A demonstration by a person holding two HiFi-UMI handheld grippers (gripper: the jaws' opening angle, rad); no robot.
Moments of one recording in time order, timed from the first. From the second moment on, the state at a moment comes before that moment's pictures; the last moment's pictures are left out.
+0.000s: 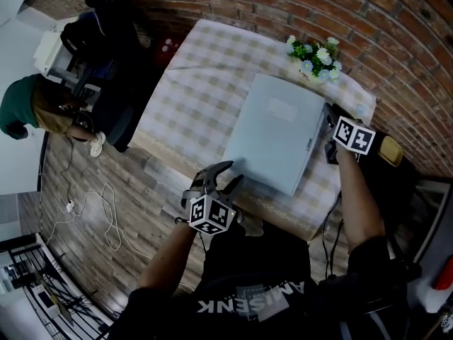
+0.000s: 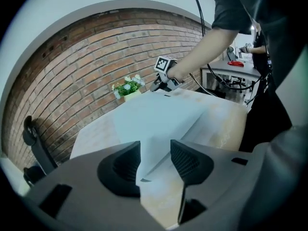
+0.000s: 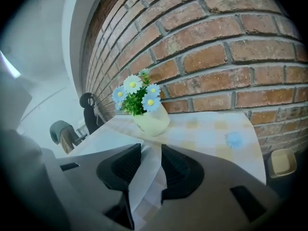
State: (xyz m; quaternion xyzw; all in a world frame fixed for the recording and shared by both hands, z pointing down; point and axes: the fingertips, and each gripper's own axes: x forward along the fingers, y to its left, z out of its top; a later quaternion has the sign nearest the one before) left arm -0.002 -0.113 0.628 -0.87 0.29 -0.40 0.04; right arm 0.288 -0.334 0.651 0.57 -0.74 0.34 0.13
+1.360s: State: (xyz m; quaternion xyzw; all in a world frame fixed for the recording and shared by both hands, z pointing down) left arm 0.015 -0.104 0.648 -0.77 0.06 -0.52 0.36; right arm 0.285 -0.334 0.653 0.57 -0.74 0.34 0.12
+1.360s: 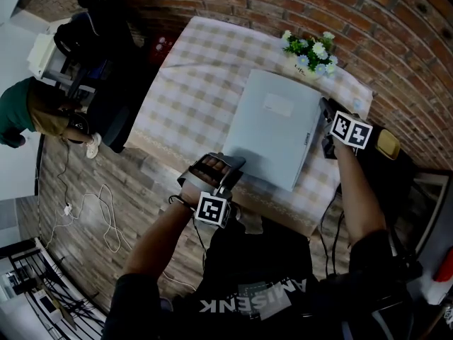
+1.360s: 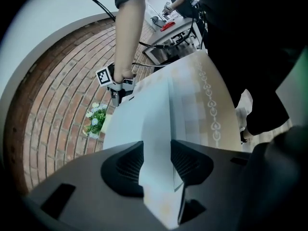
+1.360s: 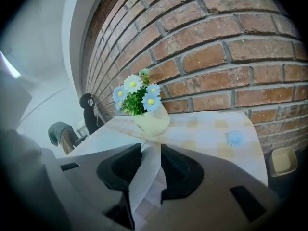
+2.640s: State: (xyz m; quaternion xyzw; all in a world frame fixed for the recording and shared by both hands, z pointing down) left arm 0.014 -0.113 0.630 -0.90 0.19 -0.39 0.05; right arm 0.283 -0.335 0.654 0.57 -0.72 0.38 0.11
